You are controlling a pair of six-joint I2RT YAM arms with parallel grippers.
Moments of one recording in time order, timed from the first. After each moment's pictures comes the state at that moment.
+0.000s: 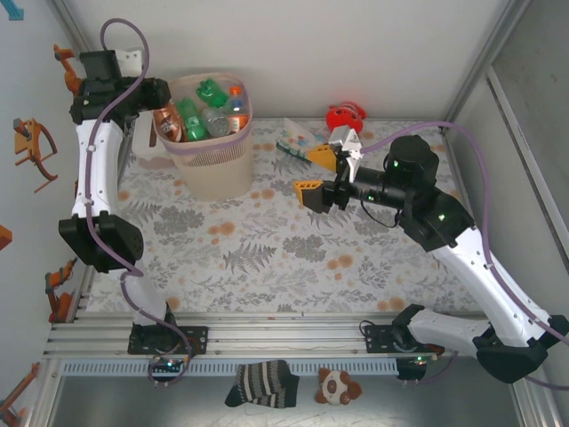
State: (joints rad) left arm 0.03 1.87 2.12 -0.82 0.37 -0.10; right arm 0.68 1.09 1.37 -0.42 -0.56 0.00
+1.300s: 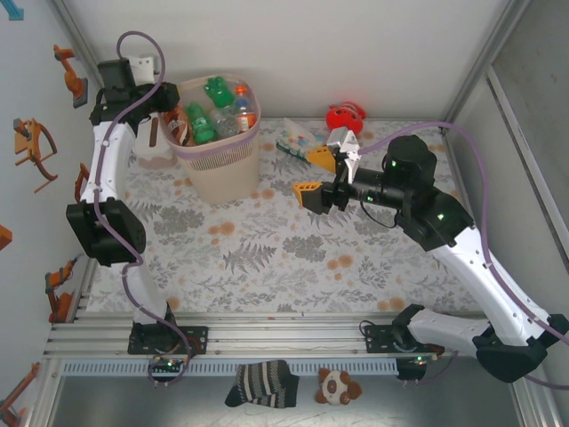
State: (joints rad) left arm 0.01 1.95 2.02 -0.57 0.38 -0.08; right arm 0.68 1.09 1.37 -0.44 -0.56 -0.02
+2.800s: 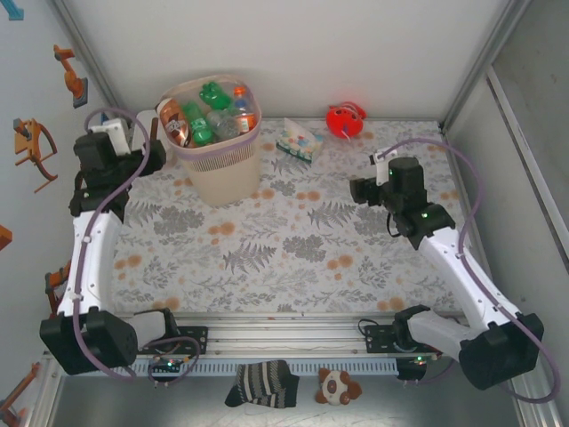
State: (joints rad) left arm 0.09 1.17 1.12 -0.42 0.07 -0.15; right arm 0.31 1.08 0.93 -0.40 0.10 -0.01
